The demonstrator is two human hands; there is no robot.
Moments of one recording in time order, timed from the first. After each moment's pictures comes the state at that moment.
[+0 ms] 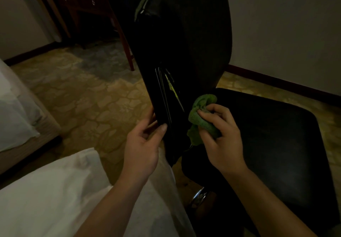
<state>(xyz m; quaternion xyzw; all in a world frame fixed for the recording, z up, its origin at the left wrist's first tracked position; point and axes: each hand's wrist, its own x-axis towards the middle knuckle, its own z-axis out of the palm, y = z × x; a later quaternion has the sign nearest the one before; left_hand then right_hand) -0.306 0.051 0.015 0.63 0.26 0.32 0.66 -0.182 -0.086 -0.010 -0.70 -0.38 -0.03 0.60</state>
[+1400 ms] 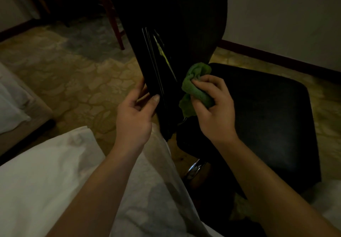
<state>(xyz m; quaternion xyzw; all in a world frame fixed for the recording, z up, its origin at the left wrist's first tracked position) -0.307 0.047 0.018 0.64 0.25 0.32 0.65 -0.190 -0.083 -0.010 -0.71 -0.33 -0.04 0.62</state>
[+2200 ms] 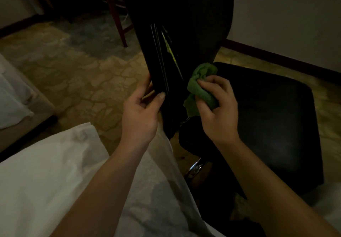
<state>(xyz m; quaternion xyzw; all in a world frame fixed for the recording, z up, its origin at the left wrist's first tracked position) -0.307 0.049 0.014 0.64 0.25 0.32 0.65 -0.194 -0.082 -0.015 -0.72 -0.33 -0.07 0.61</state>
